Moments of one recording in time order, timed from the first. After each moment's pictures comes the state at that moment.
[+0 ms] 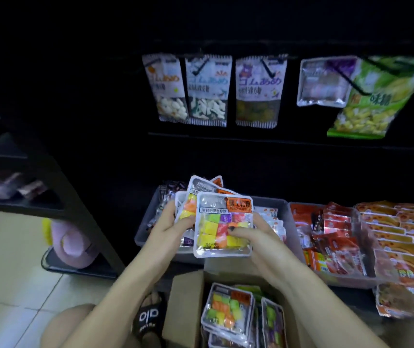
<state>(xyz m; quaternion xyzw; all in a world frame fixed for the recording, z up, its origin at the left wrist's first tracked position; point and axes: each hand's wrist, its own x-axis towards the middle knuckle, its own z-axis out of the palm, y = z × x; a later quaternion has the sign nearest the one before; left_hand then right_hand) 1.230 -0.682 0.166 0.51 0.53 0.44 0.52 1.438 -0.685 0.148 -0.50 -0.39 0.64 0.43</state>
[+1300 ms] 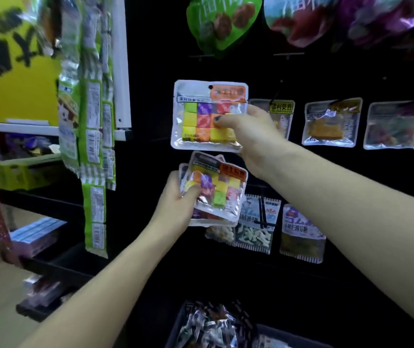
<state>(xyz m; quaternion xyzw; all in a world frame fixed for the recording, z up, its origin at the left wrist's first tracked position) 1.129 -0.555 0.416 0.56 0.46 0.63 0.28 1.264 -0.540 0.545 -0.36 -0.61 0.38 0.59</state>
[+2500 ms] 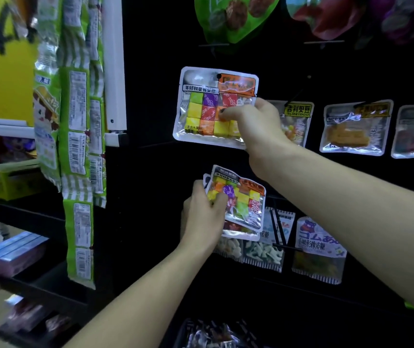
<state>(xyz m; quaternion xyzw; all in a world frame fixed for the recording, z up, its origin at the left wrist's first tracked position) 1.165 -0.503 0.411 0.55 0.54 0.62 0.16 1.245 -0.482 0.554 -0.36 -0.60 0.34 0.62</state>
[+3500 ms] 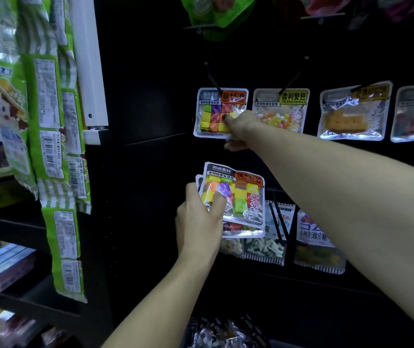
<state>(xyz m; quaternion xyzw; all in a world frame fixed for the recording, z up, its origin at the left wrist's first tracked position) 1.162 -0.495 0.392 0.54 0.54 0.62 0.16 1.248 -0.378 0.558 -0.58 -0.60 0.29 0.46</state>
